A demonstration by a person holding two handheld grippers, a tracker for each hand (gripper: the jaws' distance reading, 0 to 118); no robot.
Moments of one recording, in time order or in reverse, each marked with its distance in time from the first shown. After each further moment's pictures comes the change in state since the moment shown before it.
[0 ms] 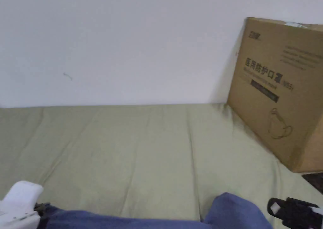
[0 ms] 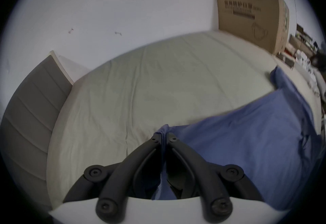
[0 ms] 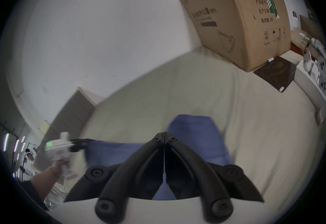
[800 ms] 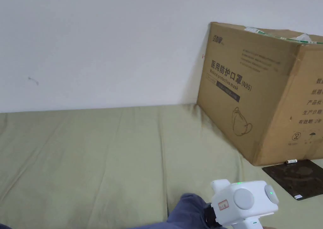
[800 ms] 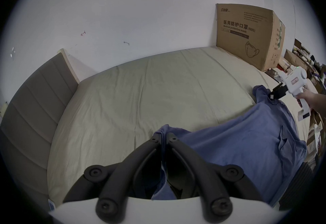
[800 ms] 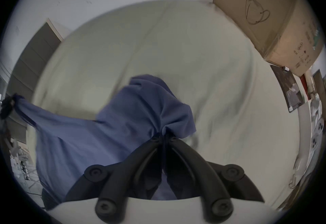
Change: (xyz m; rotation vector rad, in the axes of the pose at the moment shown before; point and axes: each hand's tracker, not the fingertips) left arm -0.012 -0.004 0.086 0.028 -0.020 0.053; right arm -0.022 -0.011 -0.105 -0.411 -0.186 0.311
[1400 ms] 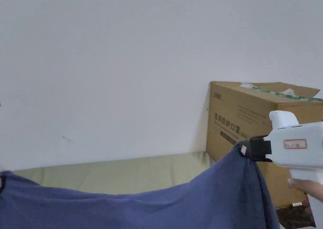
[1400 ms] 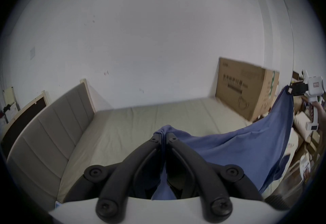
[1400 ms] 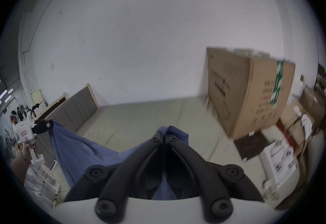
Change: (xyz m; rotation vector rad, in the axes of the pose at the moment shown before) left arm -0.025 0.120 0.206 0.363 0.035 0.134; right arm -0.027 0.046 0.366 0.665 0.070 0.021
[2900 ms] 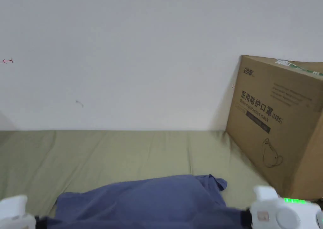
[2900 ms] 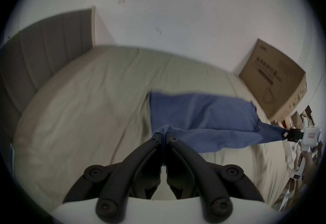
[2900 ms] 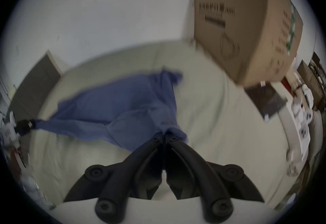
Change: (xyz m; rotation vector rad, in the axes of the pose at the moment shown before) left arm -0.006 -0.227 -0.186 -0.408 0.073 0.329; right arm 0.039 -0.243 -0.216 -0.488 -0.202 -0.053
